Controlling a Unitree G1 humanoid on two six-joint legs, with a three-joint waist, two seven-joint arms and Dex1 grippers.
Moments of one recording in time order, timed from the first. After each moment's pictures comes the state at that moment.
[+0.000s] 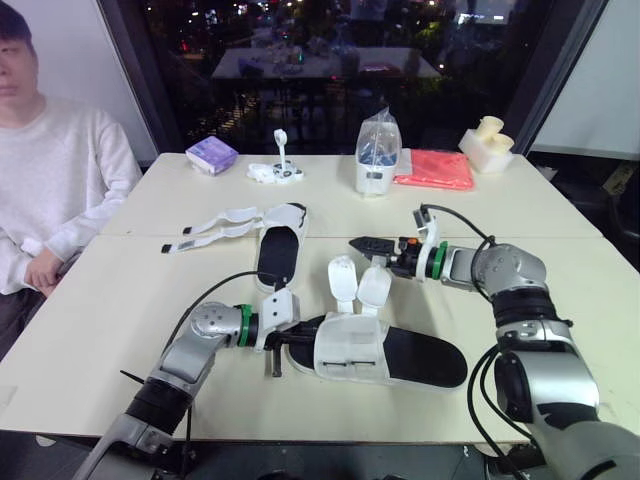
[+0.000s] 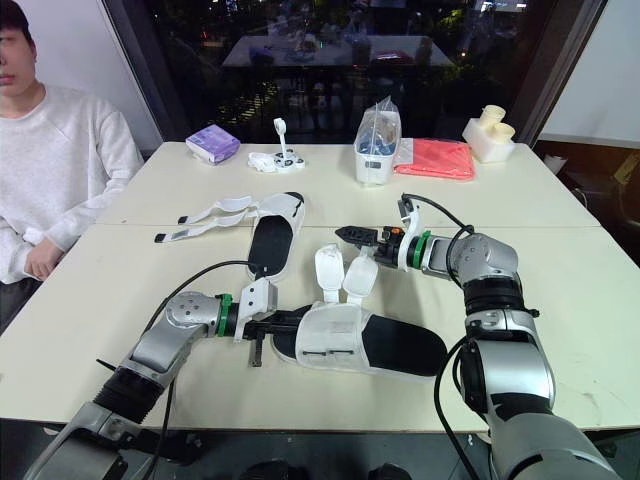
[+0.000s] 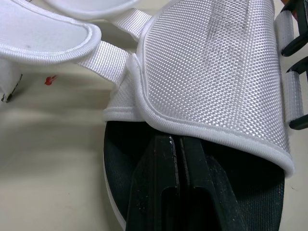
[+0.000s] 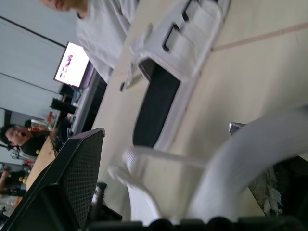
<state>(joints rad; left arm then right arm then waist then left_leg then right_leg) -0.49 0.45 -0.28 0.19 -0.15 0.05 -1.14 -1.05 -0.45 -0.20 0.75 0.72 1.10 0.71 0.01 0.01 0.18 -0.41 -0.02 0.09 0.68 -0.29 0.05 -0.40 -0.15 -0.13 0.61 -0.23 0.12</state>
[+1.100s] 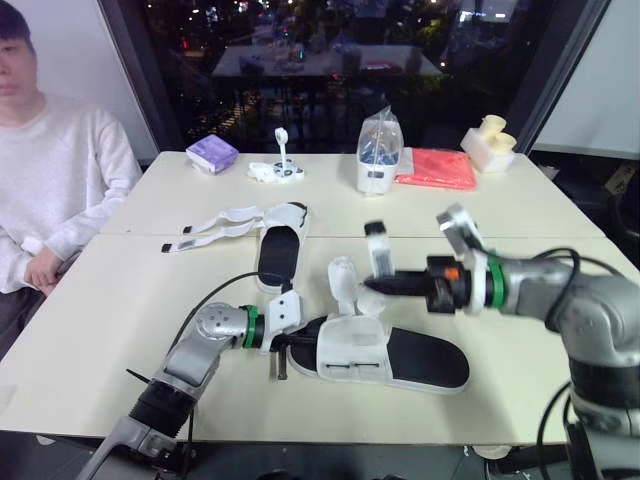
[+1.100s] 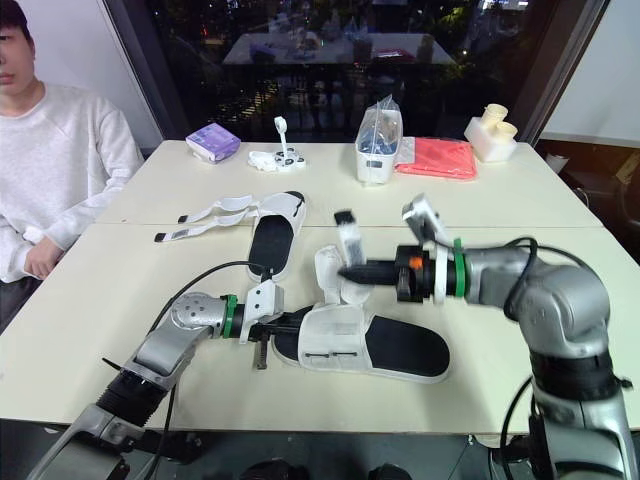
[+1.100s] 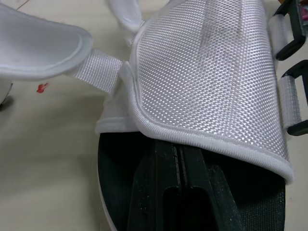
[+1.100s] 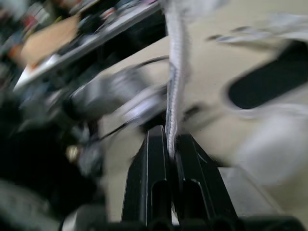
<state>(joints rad) -0.48 0.43 -0.30 0.13 -0.13 0.09 -1.14 -0.49 -0.75 -0.12 -0.50 0.84 1.07 1.01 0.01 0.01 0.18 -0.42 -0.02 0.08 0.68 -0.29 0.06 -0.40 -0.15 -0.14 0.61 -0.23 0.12</state>
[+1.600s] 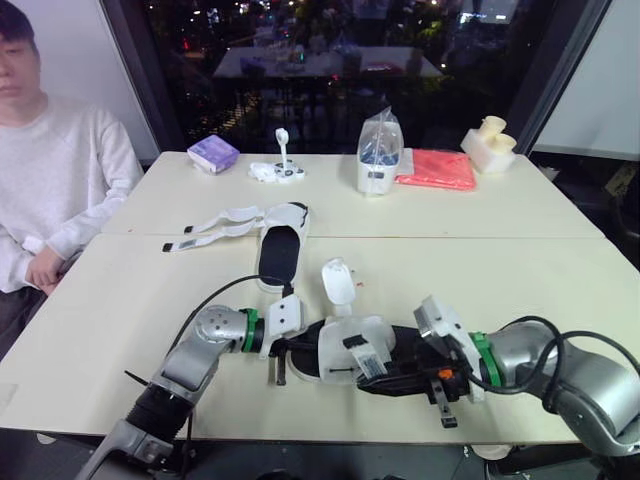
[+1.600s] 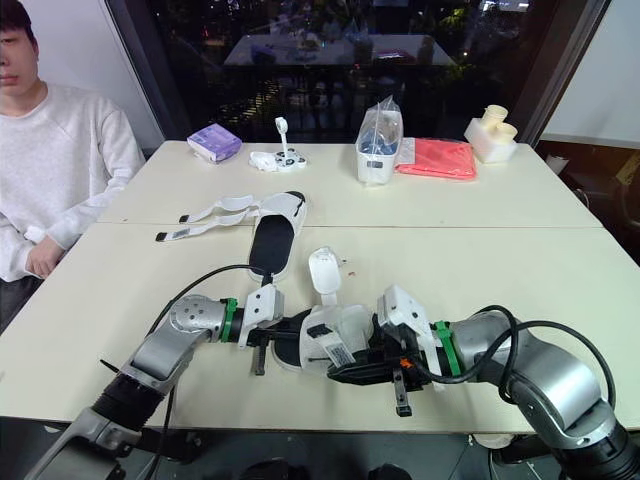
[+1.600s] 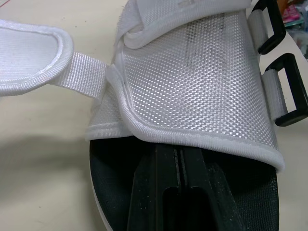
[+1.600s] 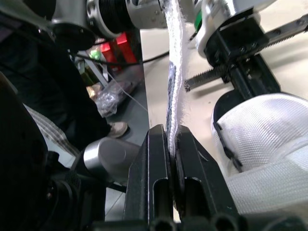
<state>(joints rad) -0.45 0.45 -0.31 0.08 -0.13 0.12 -1.15 -0.21 -0.83 0.07 -0.62 0.69 0.80 1.08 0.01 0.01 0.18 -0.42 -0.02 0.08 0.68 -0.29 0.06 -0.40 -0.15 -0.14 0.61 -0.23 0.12</state>
